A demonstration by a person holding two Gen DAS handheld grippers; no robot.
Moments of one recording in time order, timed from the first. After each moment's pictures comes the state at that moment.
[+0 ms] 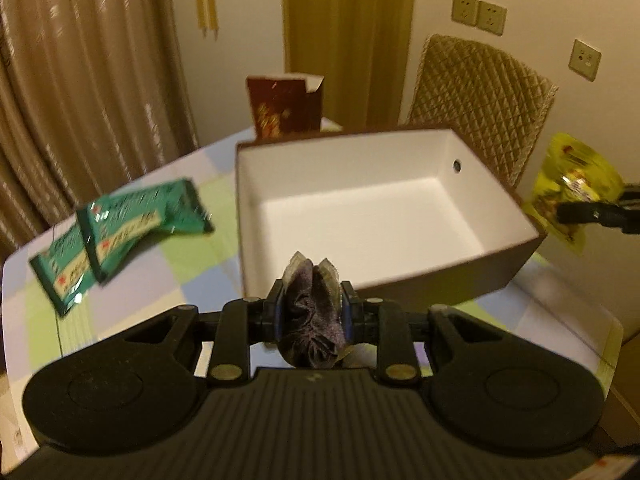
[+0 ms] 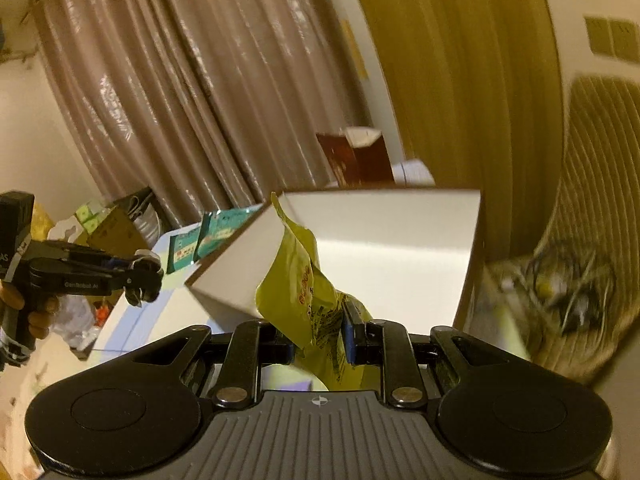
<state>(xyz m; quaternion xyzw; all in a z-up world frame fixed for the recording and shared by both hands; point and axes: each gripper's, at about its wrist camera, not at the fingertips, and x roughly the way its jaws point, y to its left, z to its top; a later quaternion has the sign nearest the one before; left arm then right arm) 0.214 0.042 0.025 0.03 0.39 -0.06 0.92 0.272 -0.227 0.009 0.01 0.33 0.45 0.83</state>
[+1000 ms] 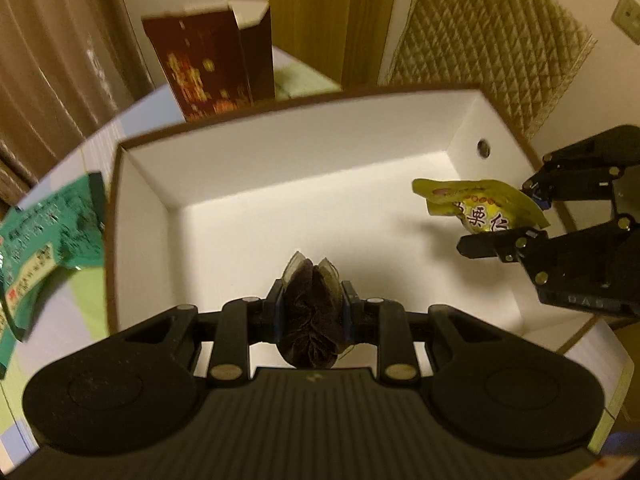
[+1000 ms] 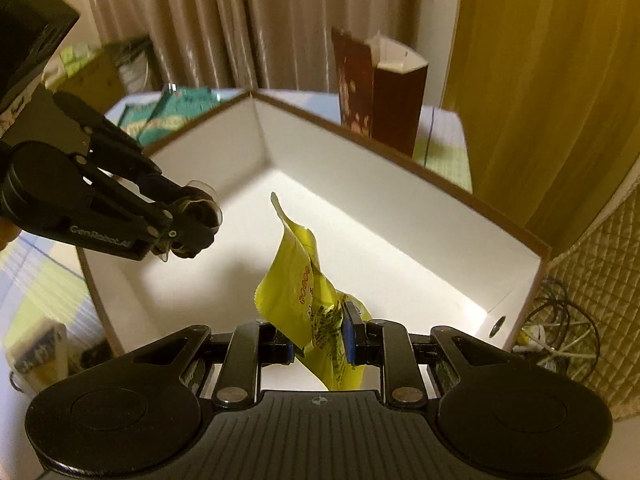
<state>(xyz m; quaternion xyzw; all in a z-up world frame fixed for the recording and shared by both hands) 0.393 -0.016 -0.050 0.04 0.54 -0.08 0.84 0.392 -0.106 -0.057 -0.23 0.41 0.47 0.75</state>
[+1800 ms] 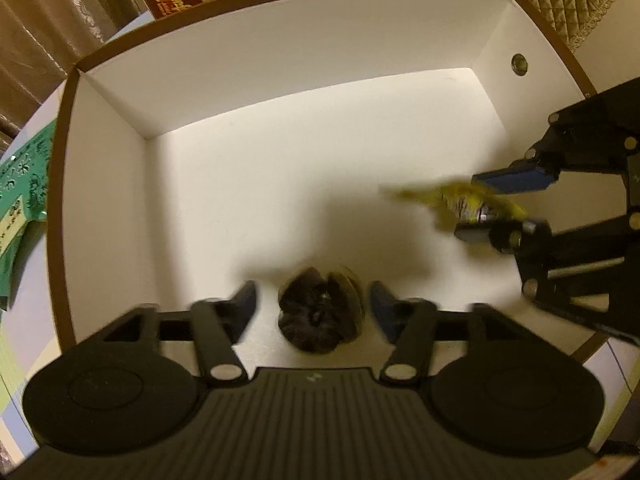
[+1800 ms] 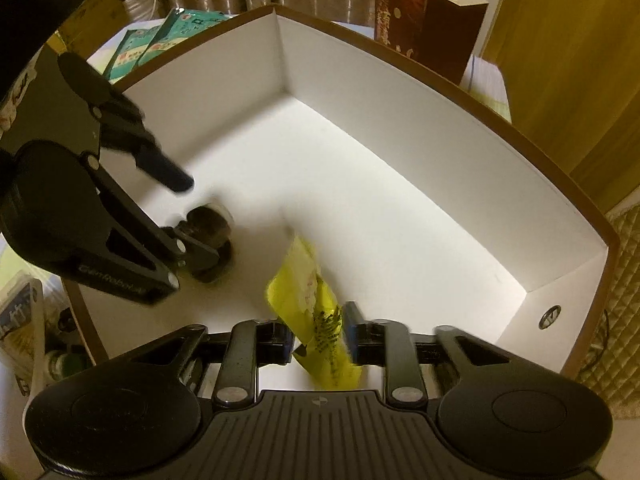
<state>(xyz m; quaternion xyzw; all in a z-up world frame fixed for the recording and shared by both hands) 0.399 -0.019 -0.094 0.07 0.61 -0.07 0.79 0.386 -0.076 -0.092 -0.30 0.45 0.47 0.70</state>
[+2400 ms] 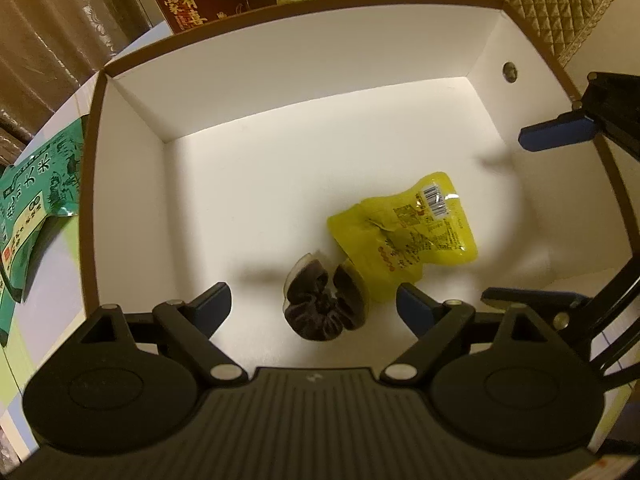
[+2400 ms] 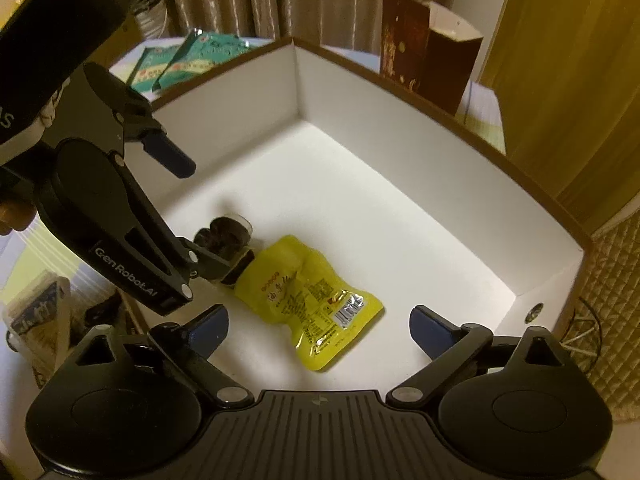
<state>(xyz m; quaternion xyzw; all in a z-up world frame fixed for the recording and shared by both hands) 0.380 -0.015 -0.075 0.06 0.59 -0.06 0.80 0.365 -0.095 -0.062 -0.28 0.43 0.48 0.71</state>
